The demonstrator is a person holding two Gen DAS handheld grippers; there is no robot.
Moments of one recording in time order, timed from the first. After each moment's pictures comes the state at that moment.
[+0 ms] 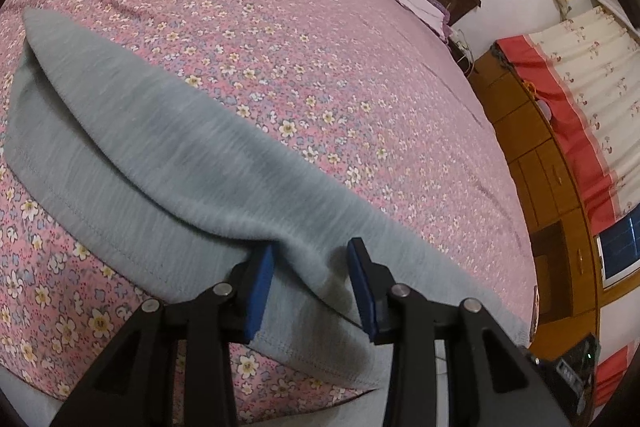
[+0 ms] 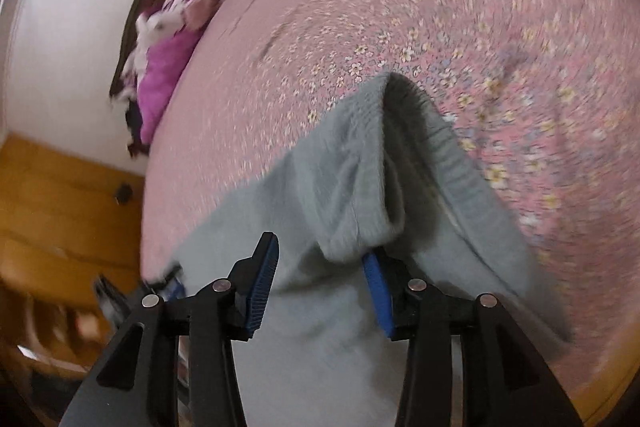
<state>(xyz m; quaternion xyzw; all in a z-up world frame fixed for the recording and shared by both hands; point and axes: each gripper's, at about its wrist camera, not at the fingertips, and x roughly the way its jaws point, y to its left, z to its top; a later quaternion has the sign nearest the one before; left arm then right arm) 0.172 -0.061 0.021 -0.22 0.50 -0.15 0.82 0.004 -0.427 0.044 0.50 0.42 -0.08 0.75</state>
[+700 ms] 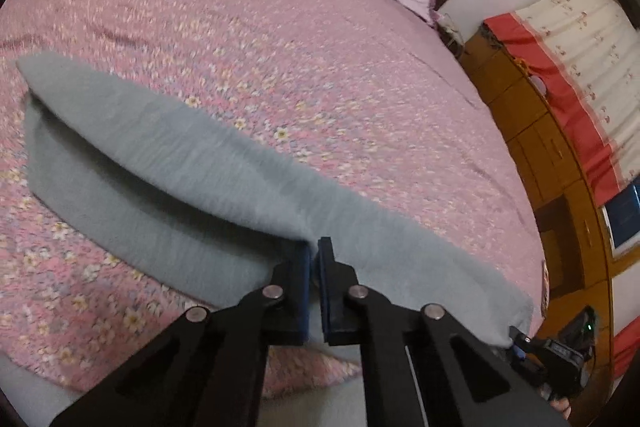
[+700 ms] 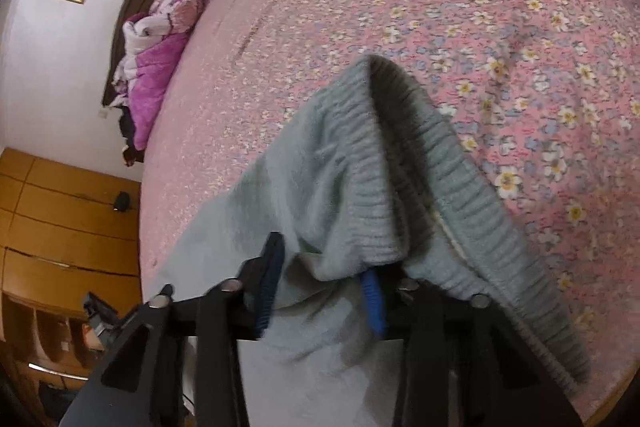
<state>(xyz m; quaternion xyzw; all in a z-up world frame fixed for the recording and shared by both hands) 0.165 -0.056 0.043 -0.17 0.50 -0.18 0.83 -0.001 -0.429 0.024 0.49 0.44 -0.09 0.75</state>
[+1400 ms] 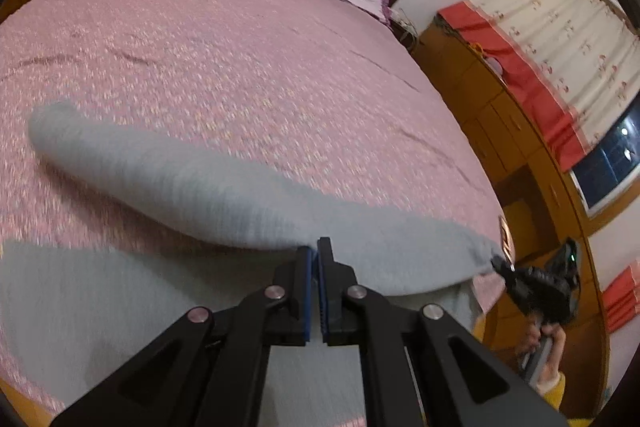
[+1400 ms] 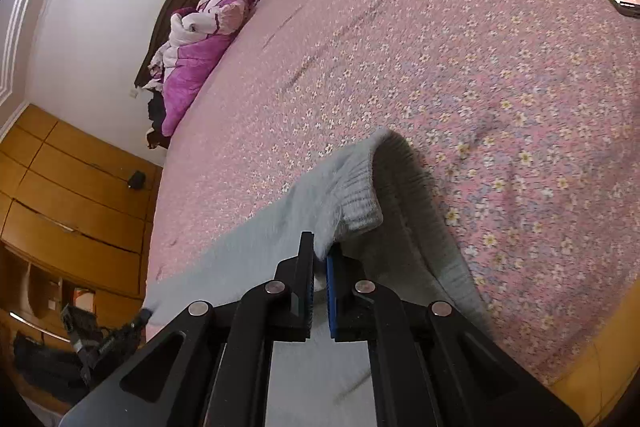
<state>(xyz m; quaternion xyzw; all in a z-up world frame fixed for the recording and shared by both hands) 0.051 -0.025 0.113 -0.15 0.48 -0.25 0.83 -0.045 -0.447 0.093 0.44 0.39 -0.04 0.81</state>
